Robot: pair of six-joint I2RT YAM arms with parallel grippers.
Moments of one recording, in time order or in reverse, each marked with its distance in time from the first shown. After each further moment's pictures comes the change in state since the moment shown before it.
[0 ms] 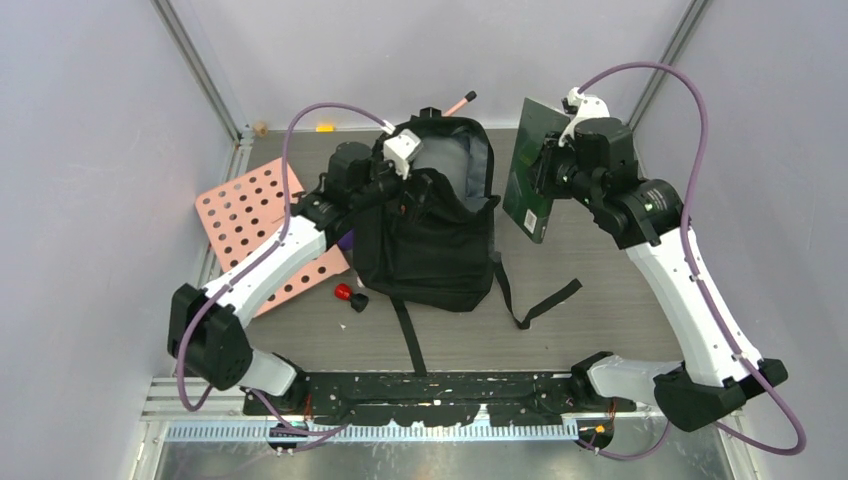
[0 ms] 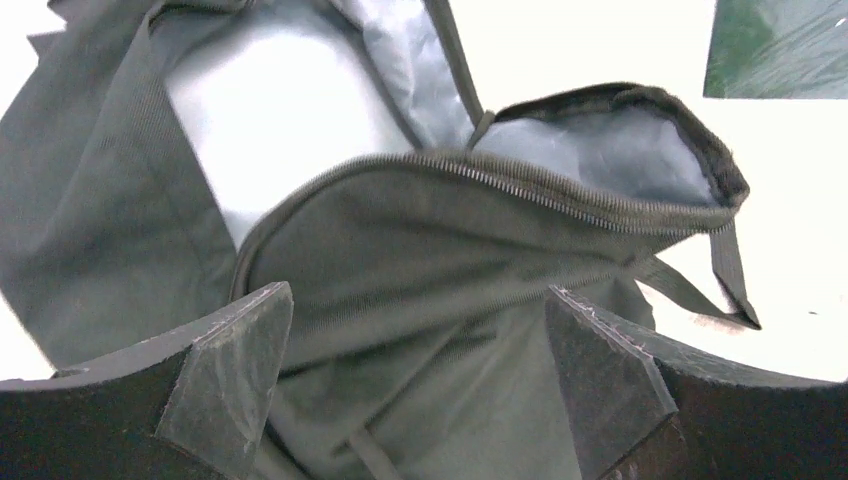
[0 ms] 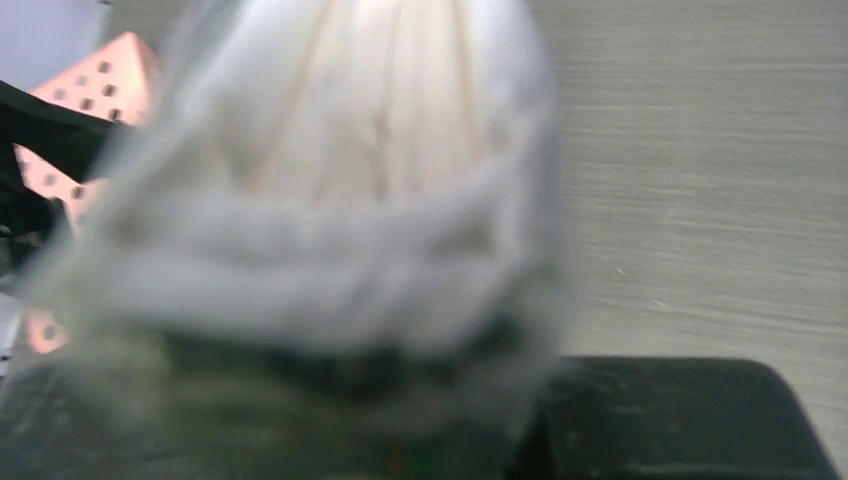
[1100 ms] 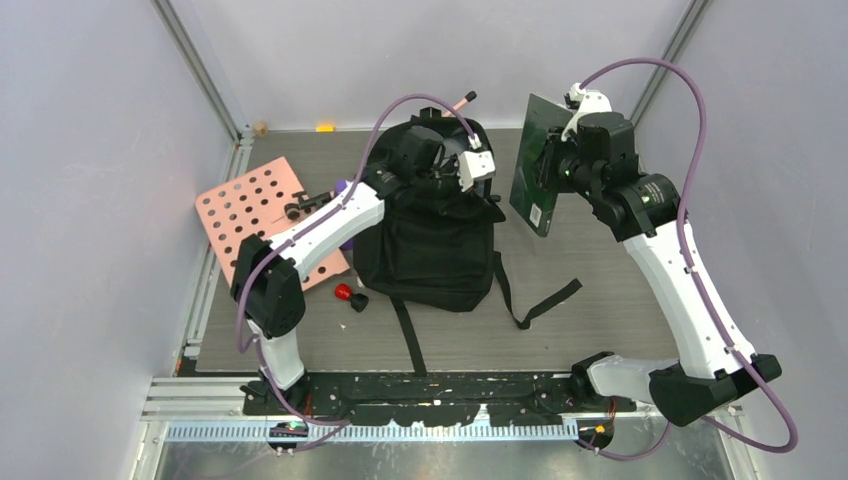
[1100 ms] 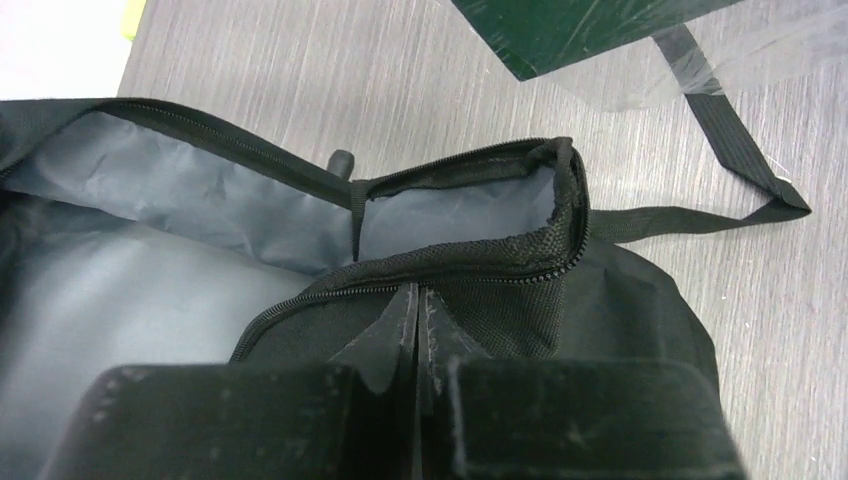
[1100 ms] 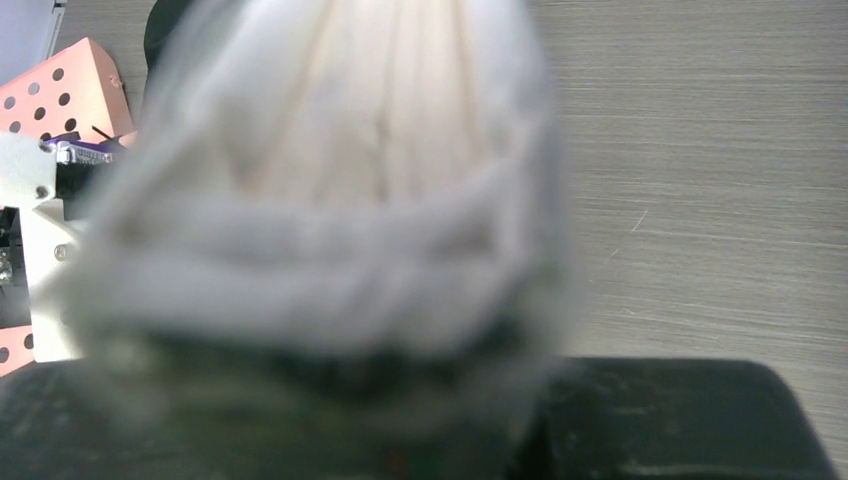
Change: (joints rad) left arm -0.156 0.417 0.462 -0.272 0.157 0.462; right arm -0.058 0.040 0.003 0.001 0.026 -0.052
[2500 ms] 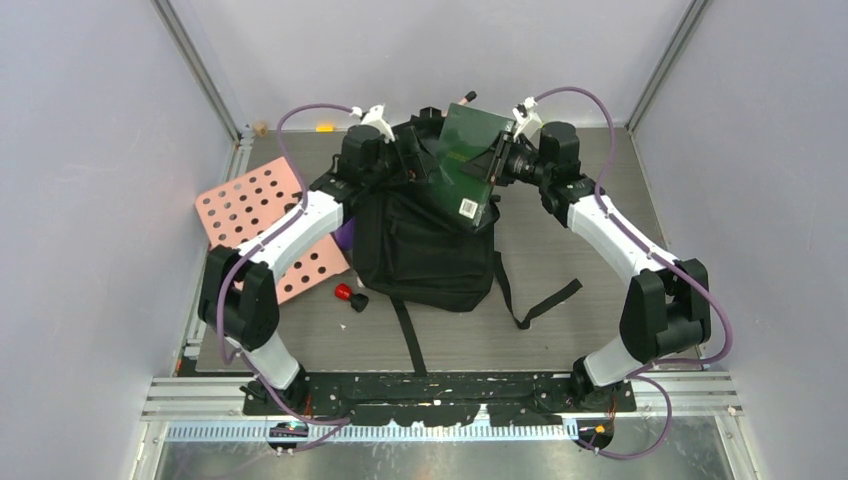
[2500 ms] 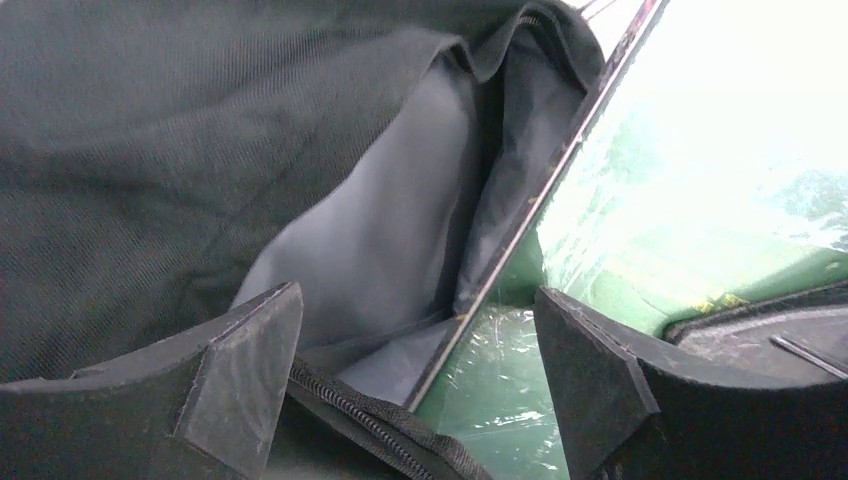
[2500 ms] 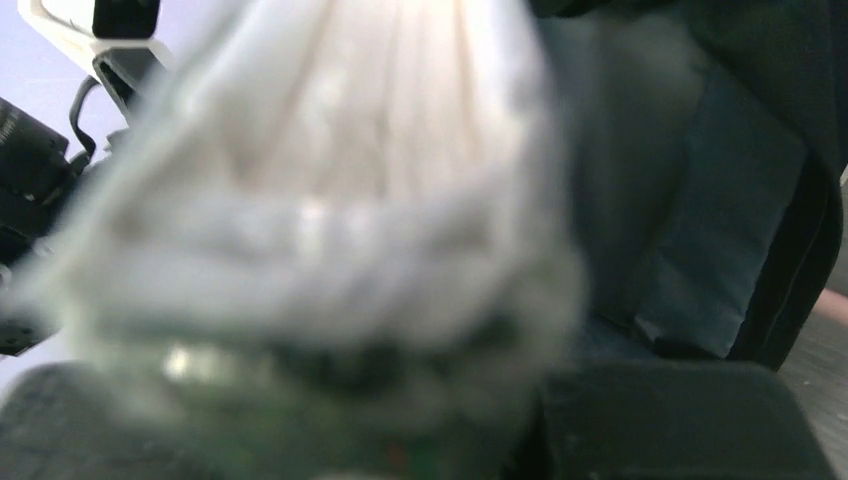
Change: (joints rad) left arm 0.219 -0.148 -0.283 0.369 -0.346 -1.098; right arm -0.098 0.303 -0.355 0.873 -0.752 0.295
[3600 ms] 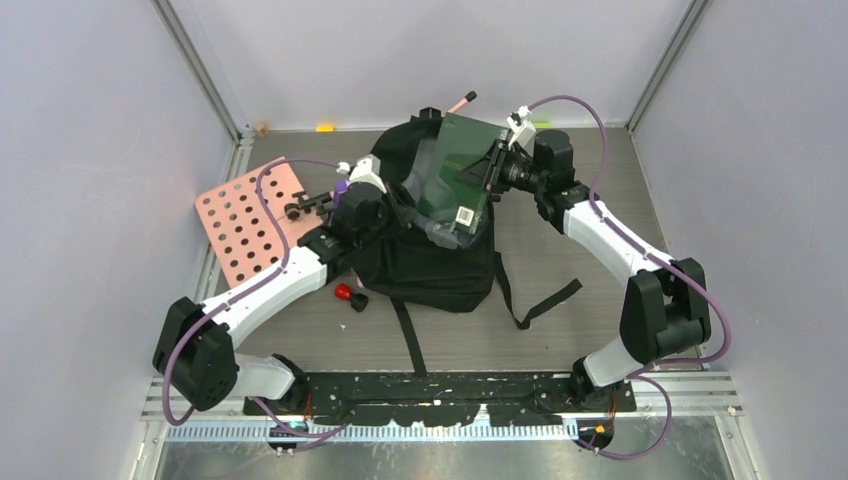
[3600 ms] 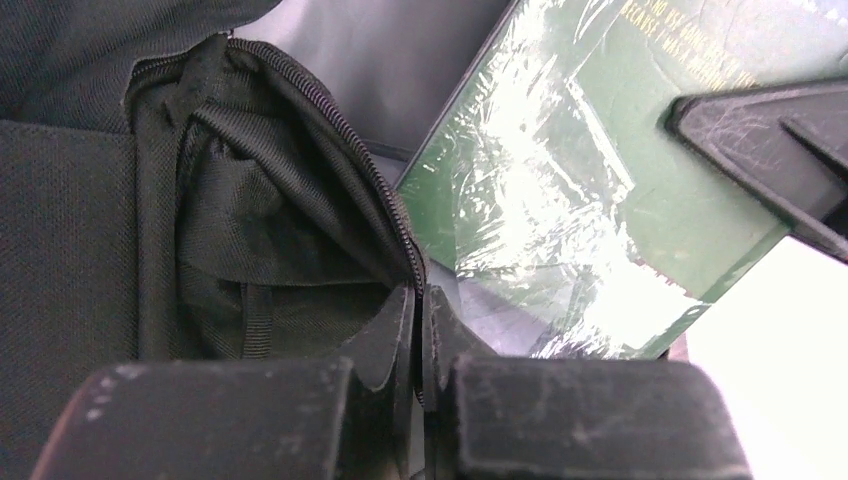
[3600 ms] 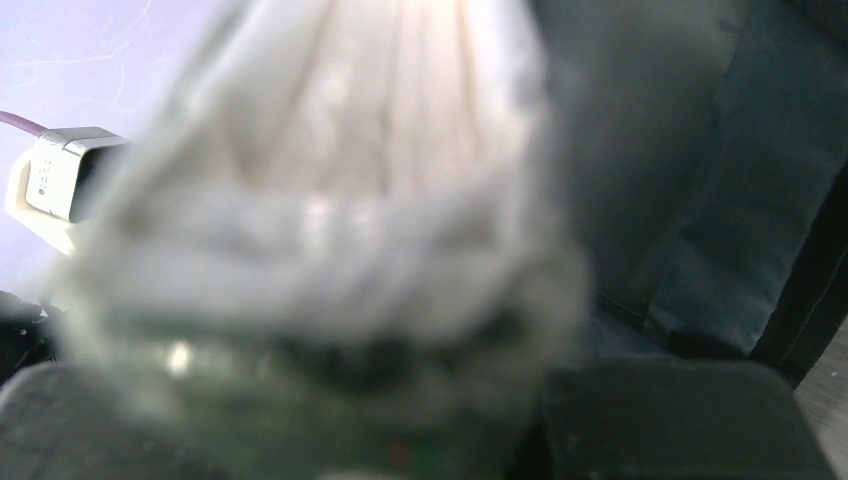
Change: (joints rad) left arm -0.166 -0.344 -0.422 -0.002 -0.256 -0.190; right arm 0.025 -0.007 -0.108 0.114 0.003 0.053
